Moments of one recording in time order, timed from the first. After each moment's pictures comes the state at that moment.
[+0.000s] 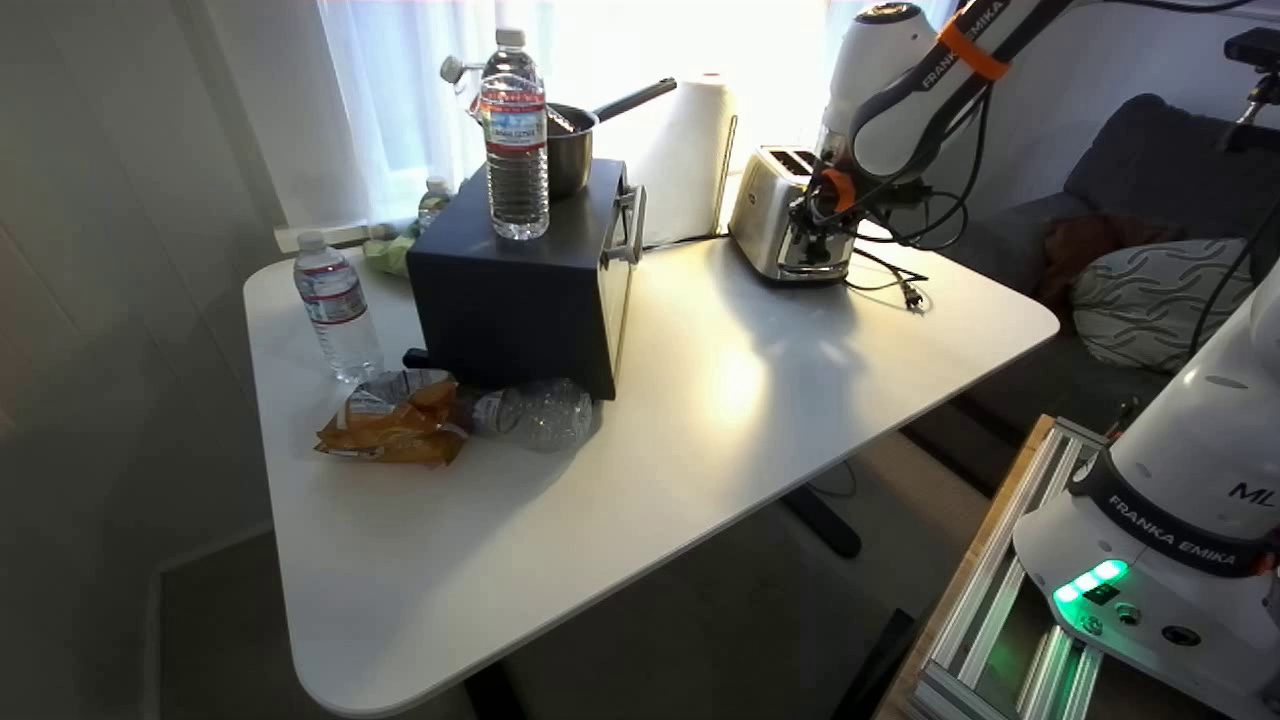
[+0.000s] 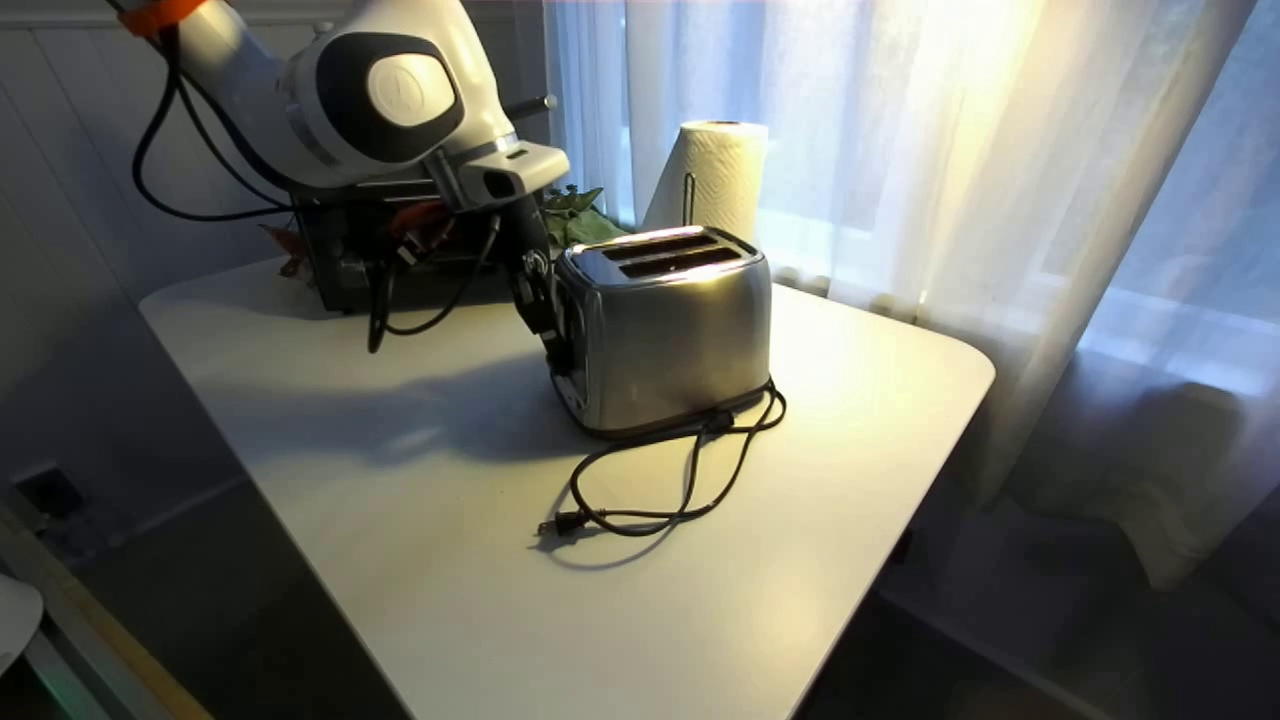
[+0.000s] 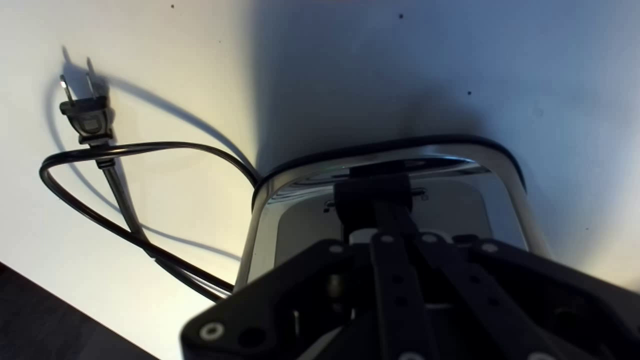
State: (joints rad) arm -0.15 0.16 -0.28 -2.41 -0.49 2.76 0.86
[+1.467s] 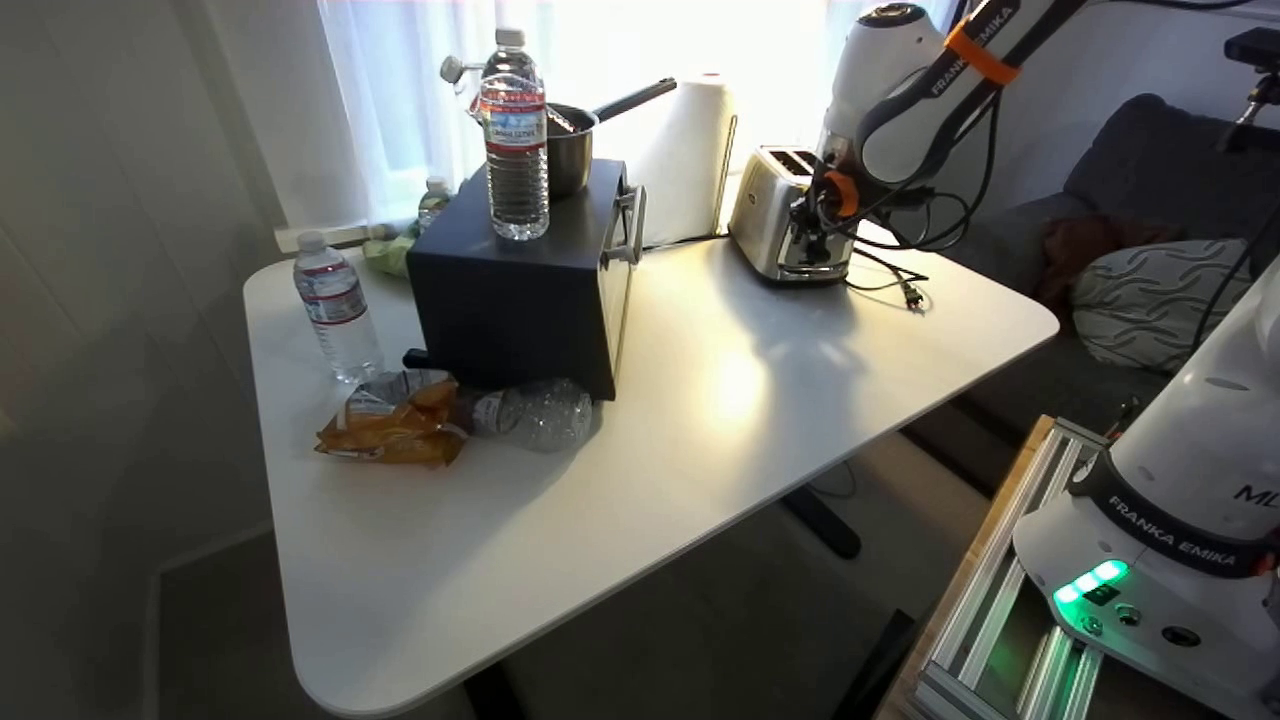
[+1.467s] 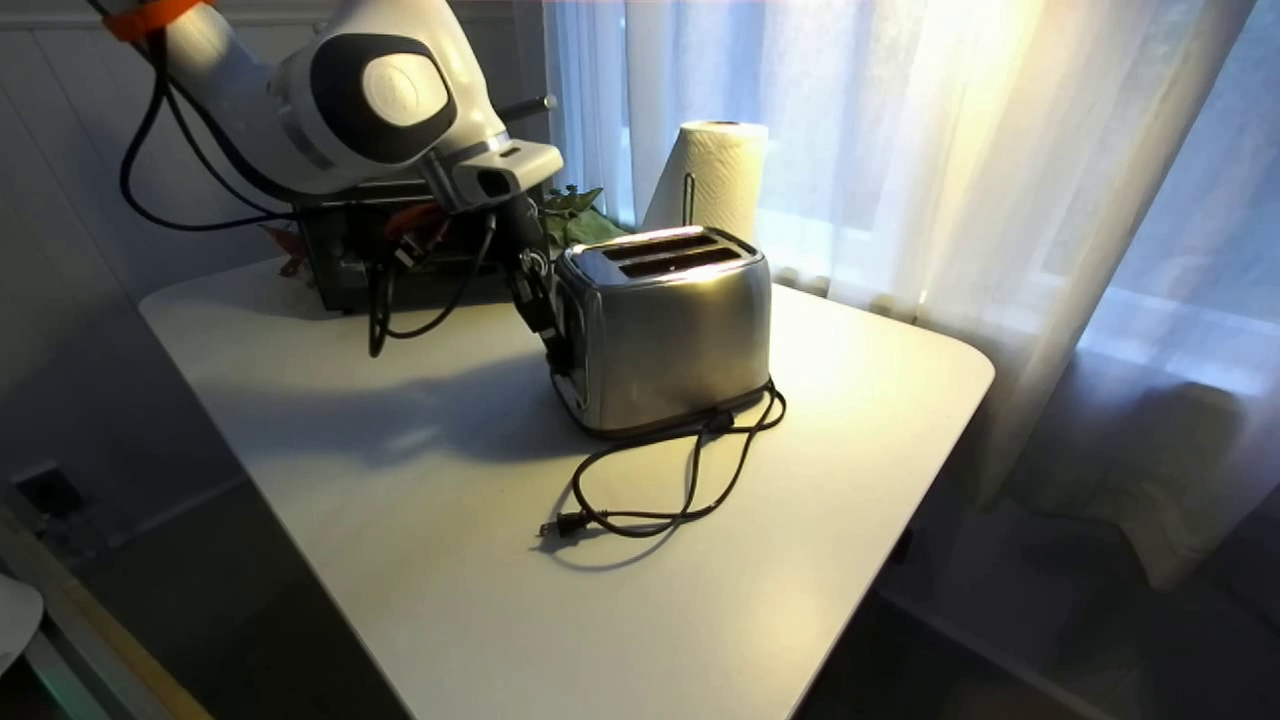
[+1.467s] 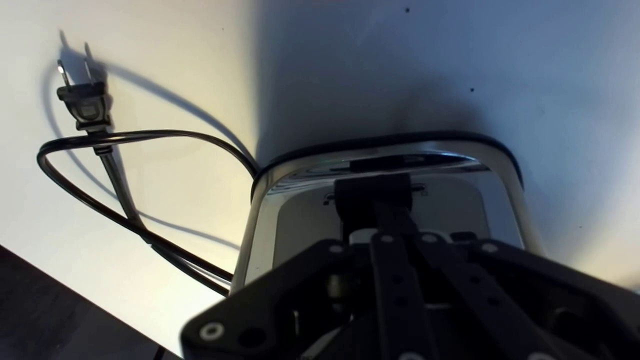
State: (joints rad) arm -0.09 0.14 -0.34 -2.43 -0.56 2.80 0.90
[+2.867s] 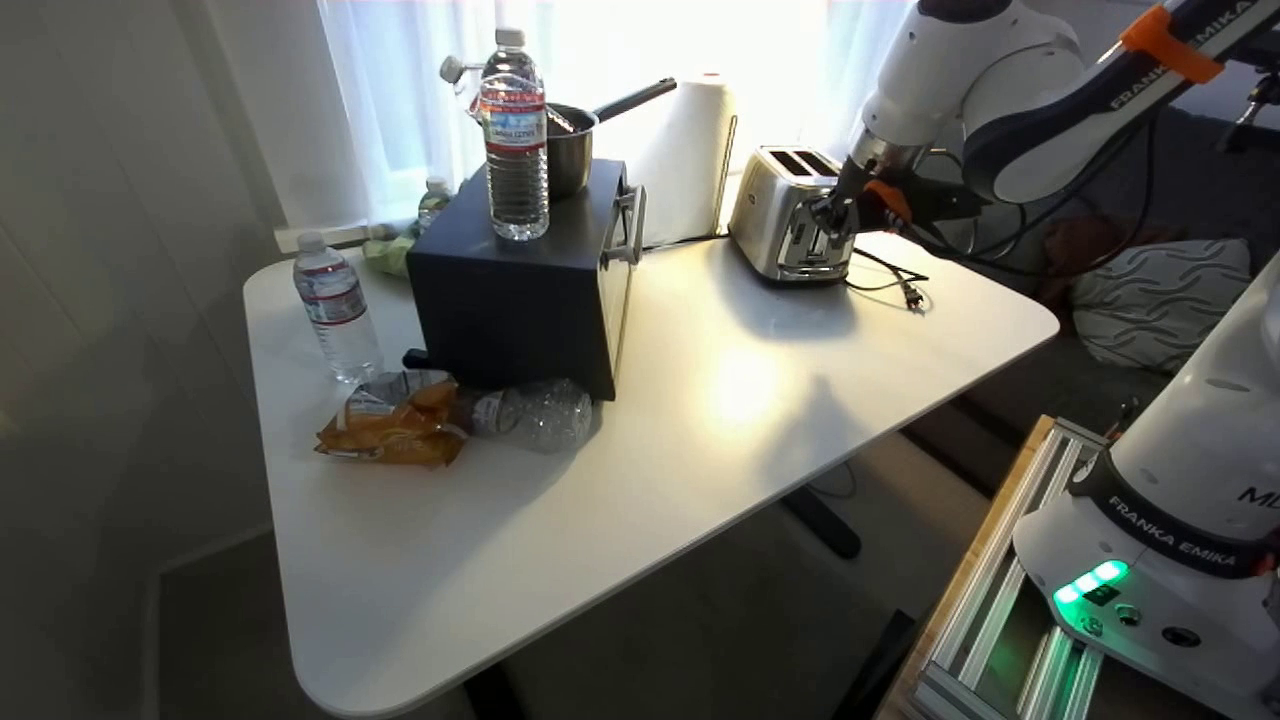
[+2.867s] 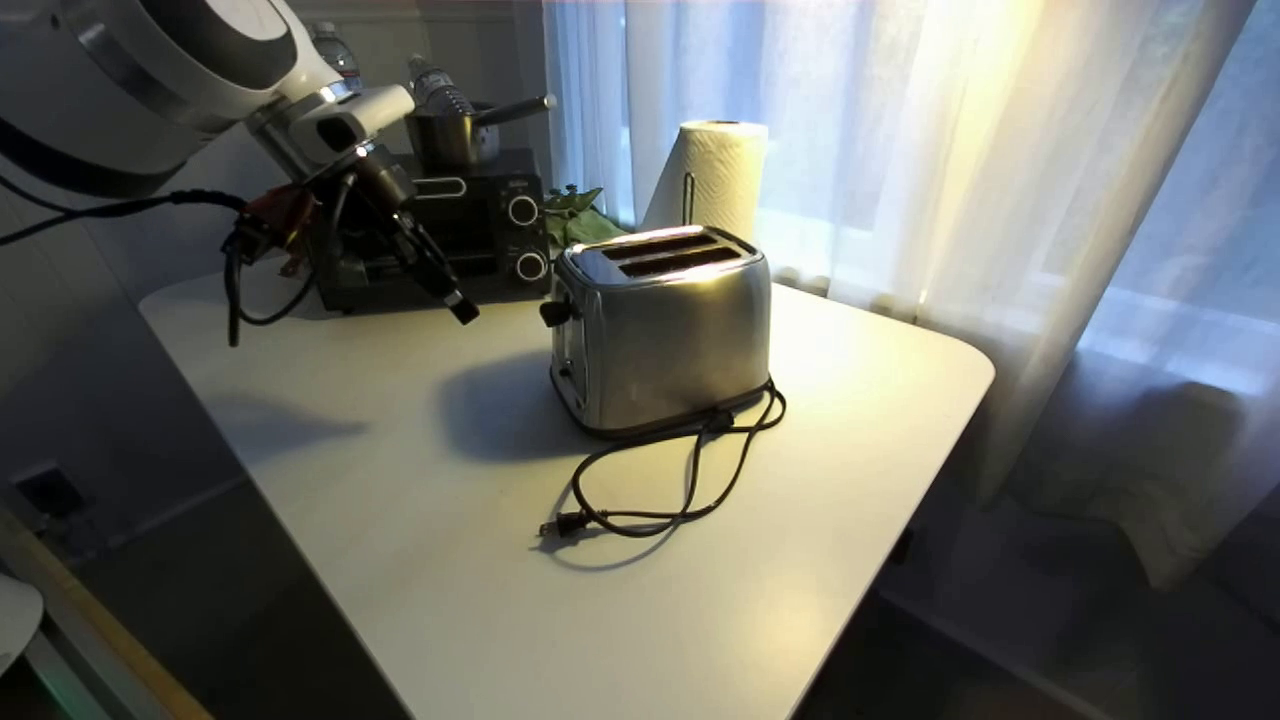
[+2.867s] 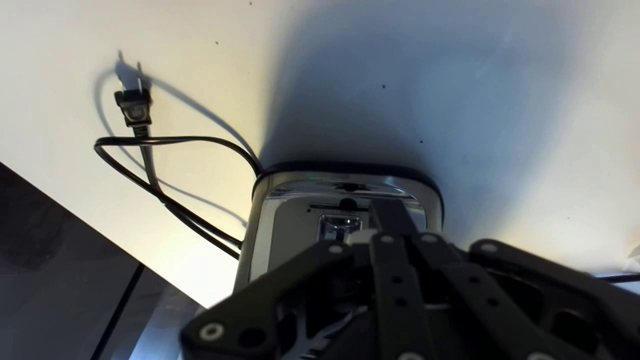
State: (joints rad) arm -0.06 -0.22 -0.32 -2.72 -1.11 2.76 1.26
